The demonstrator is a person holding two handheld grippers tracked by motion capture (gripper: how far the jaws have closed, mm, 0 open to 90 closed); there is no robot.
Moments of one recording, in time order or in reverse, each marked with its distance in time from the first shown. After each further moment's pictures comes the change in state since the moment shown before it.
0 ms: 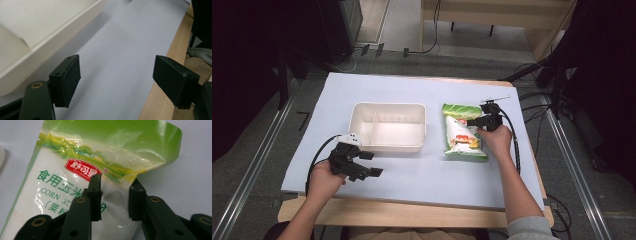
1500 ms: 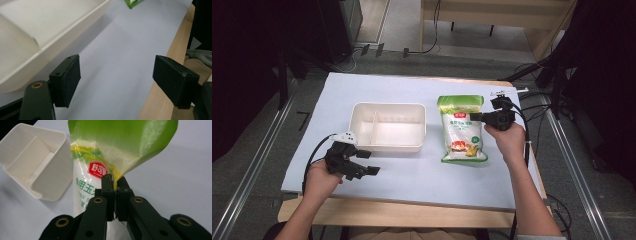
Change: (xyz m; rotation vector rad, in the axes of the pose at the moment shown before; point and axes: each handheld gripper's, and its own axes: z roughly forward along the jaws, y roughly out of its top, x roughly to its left) left arm 0.003 -0.001 -0.010 -0.020 0.008 -0.005; right arm 0.042 -0.001 -0.094 -0.135 0.178 -0.119
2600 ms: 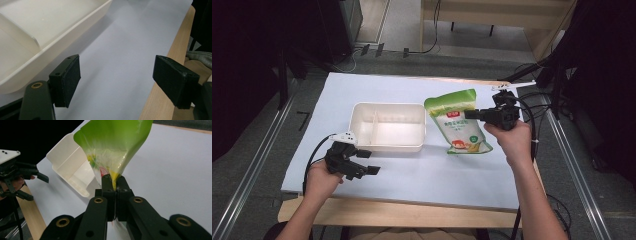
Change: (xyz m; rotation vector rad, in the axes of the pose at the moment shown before) left arm 0.002 -0.001 0.000 -0.014 0.002 -0.007; right arm 0.052 0.018 -0.044 -0.030 0.142 -0.087
